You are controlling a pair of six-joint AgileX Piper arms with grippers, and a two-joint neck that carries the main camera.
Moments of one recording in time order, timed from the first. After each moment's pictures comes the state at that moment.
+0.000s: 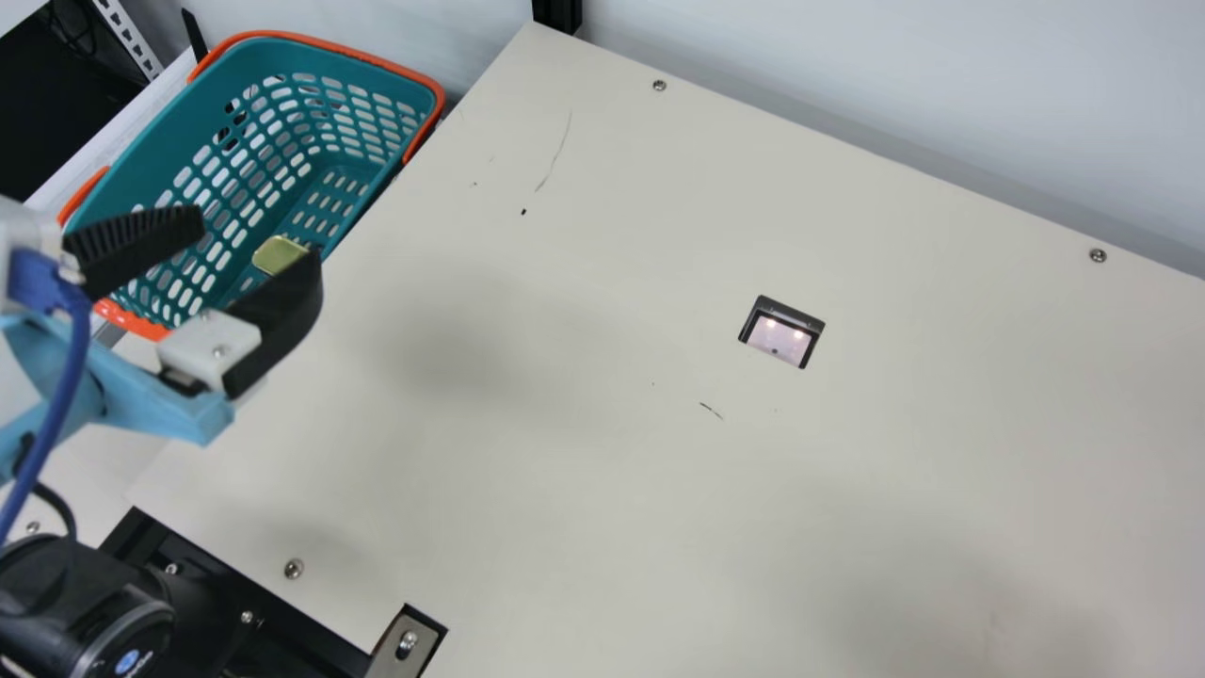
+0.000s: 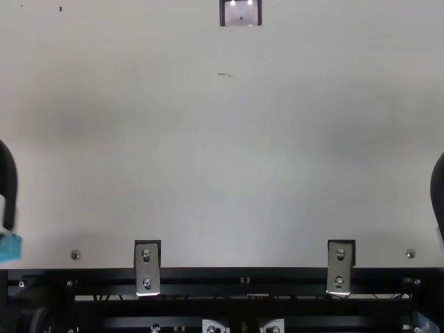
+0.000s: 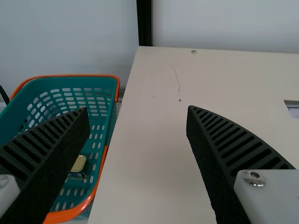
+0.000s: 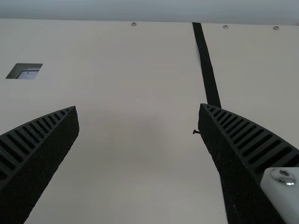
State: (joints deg) left arm -0.7 19.0 -23.0 6.9 35.6 -8.8; right arm -4.0 13.6 -20.2 4.9 38.2 -6.5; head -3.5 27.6
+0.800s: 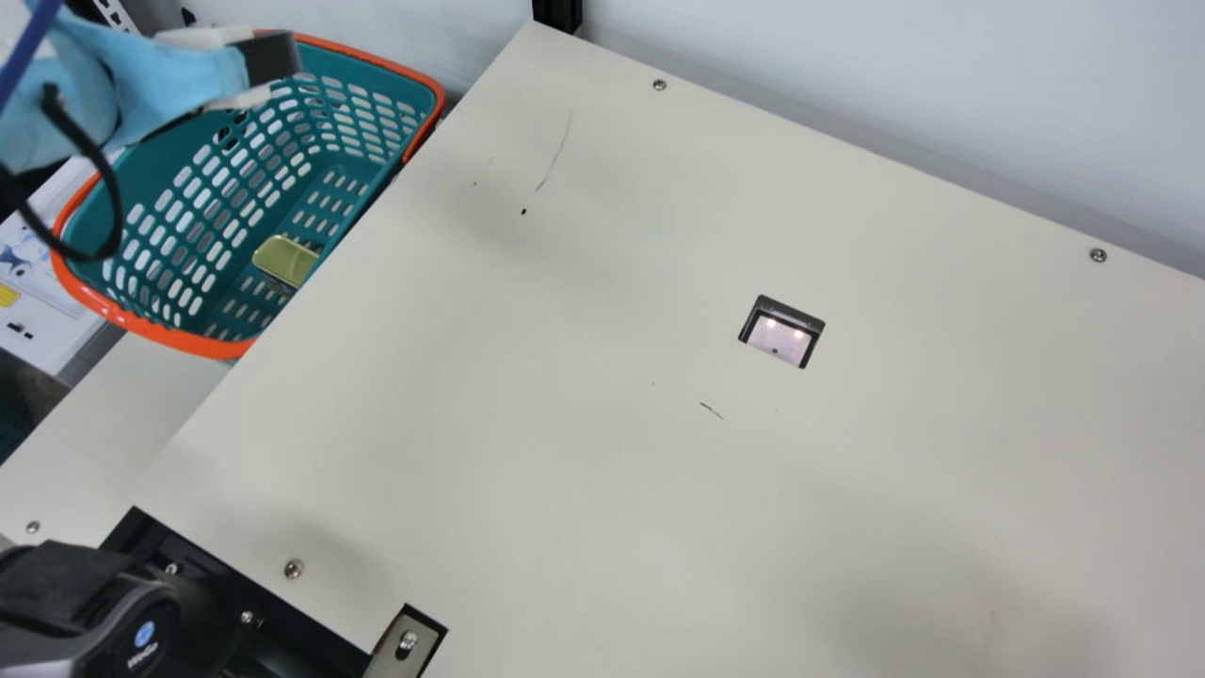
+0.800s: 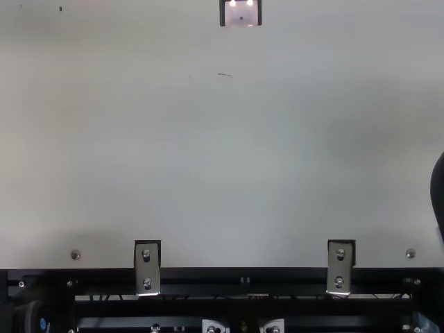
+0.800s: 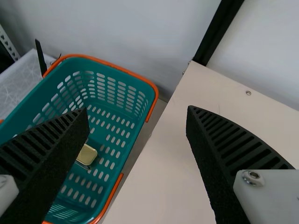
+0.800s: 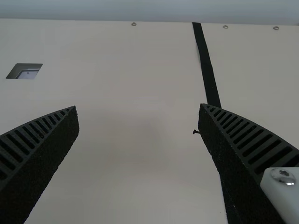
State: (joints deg) left arm 11.7 57.0 -48.4 8.6 35.3 -23.5; right arm -4.0 13.6 -20.2 4.9 38.2 -6.5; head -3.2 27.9
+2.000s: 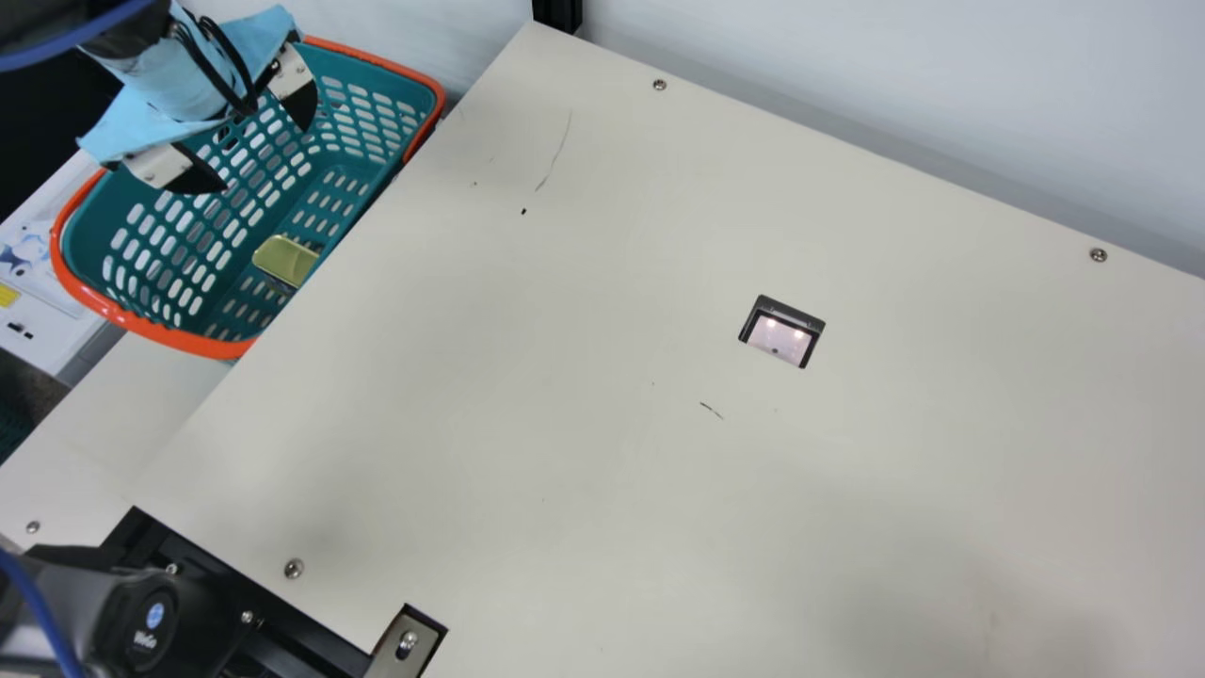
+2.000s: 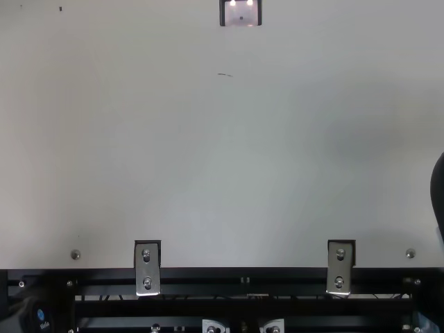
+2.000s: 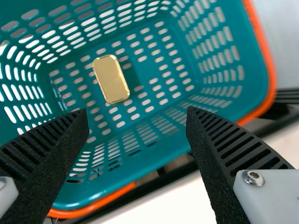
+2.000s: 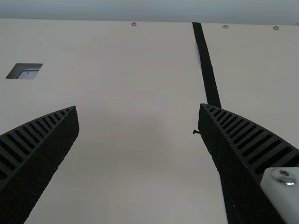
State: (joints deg) left arm 21.1 98.9 -66.0 11.9 44.2 -54.9; right arm -4.0 13.6 -20.2 4.9 38.2 -6.5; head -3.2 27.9
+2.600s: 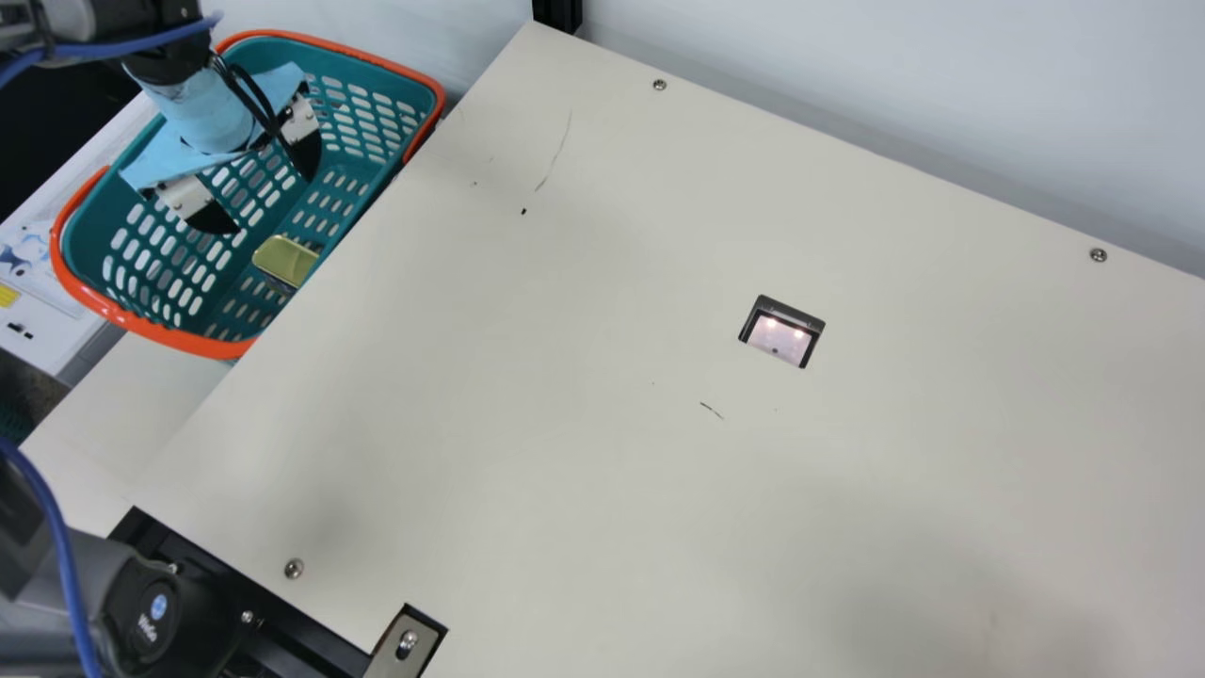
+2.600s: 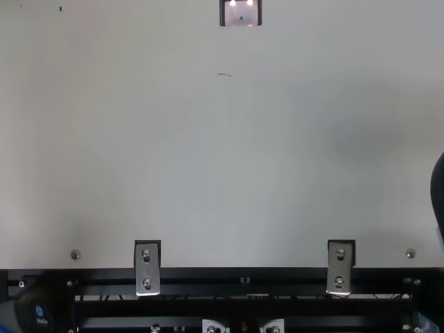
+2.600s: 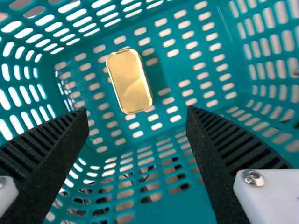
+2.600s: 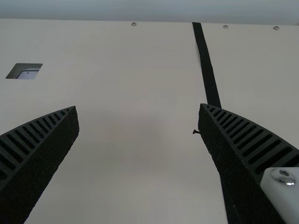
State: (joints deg) left arm 25.9 117.3 -74.0 11.4 43.1 -52.5; right arm -4.0 13.6 -20.2 4.9 38.2 -6.5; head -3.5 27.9
